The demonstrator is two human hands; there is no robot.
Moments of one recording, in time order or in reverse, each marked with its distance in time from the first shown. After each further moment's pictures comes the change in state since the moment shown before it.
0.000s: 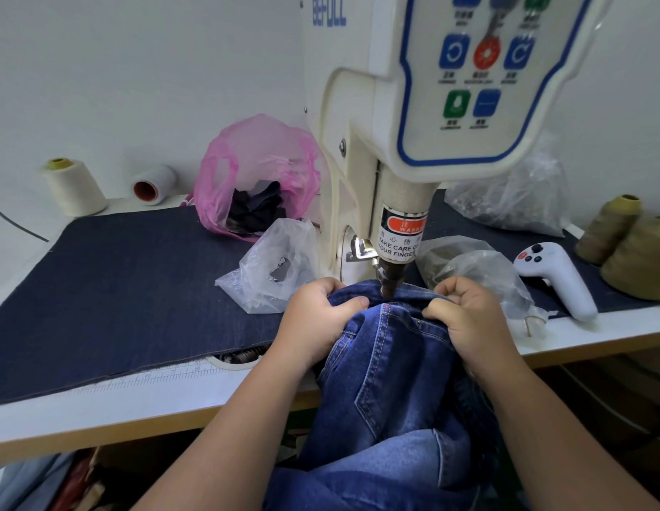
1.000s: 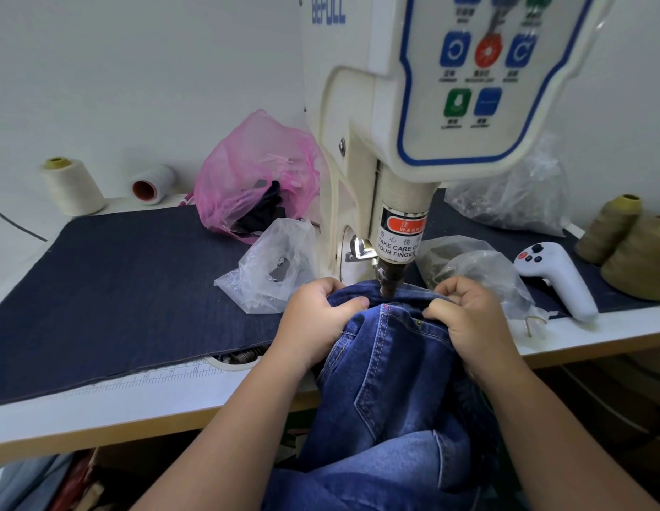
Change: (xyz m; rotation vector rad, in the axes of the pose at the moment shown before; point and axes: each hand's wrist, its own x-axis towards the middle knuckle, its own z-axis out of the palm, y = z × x) left_hand 0.000 -0.002 0.000 -0.005 0.005 -0.007; right_hand -0.001 0.000 0.000 0.019 -0.005 0.004
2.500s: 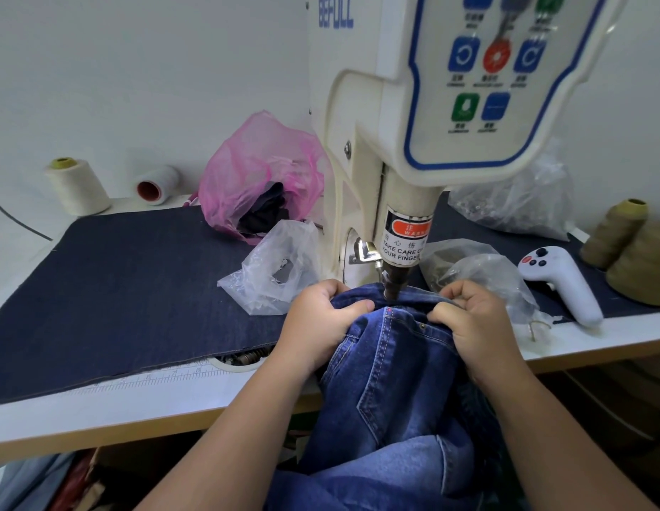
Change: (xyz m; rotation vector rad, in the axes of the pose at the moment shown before) left_hand -0.004 0.004 0.000 -0.056 0.002 -0.022; right_hand 0.000 0.000 0.000 0.014 0.022 -0.015
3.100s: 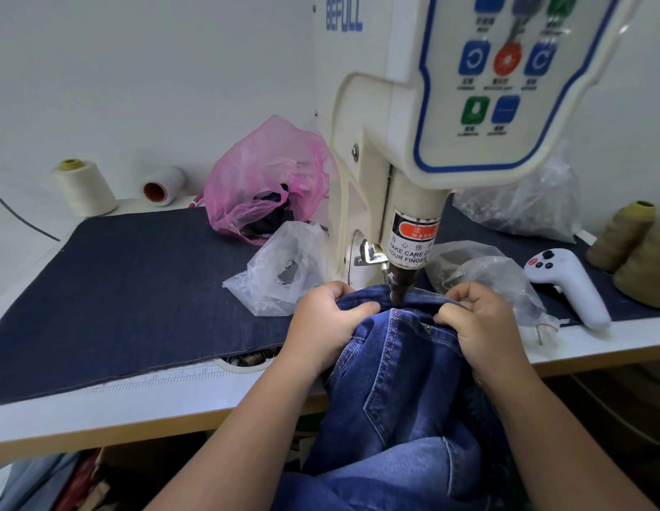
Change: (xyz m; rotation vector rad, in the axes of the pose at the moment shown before) left_hand 0.001 0.000 0.002 0.025 0.028 0.010; right_hand -0.001 -0.002 0.001 -0.036 0.031 0.012
